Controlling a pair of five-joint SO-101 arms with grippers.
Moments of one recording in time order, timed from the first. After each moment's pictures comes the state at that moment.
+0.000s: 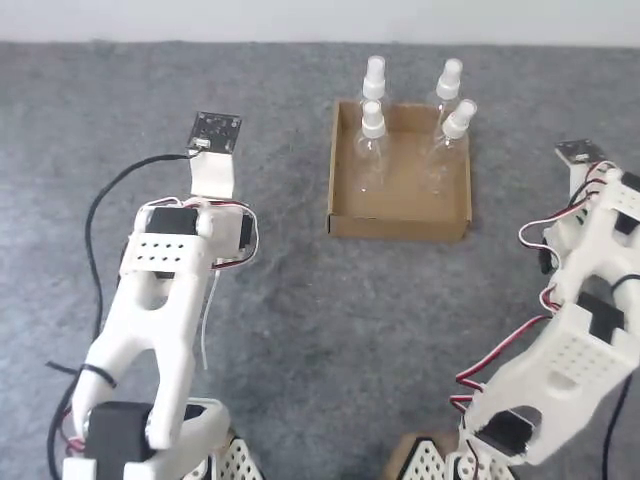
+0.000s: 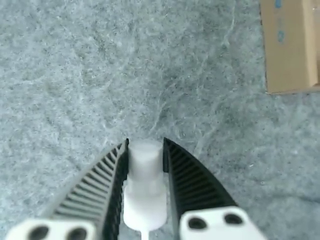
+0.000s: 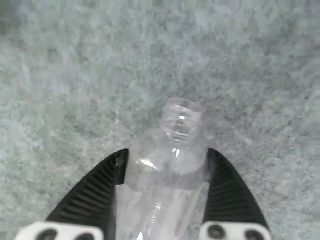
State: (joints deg) left arm -2.7 -17.6 39.5 57.5 0.8; right arm 28.0 26.4 -6.9 74.2 38.4
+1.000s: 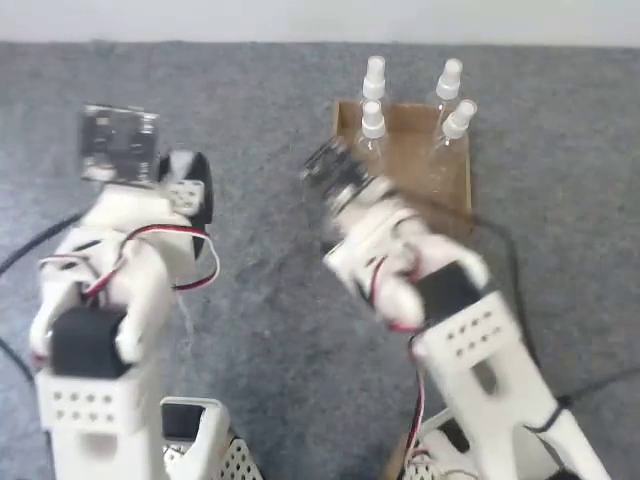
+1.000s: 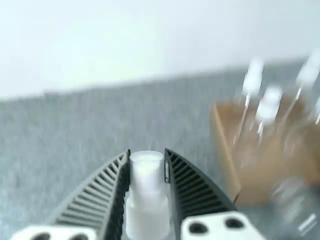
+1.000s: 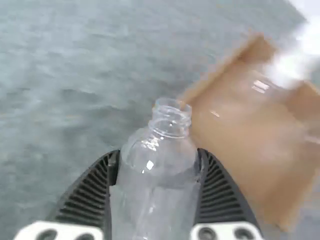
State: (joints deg) left arm -2.7 -53.7 23.7 69.2 2.2; right arm -32.9 -39.5 34.5 60.2 16.0
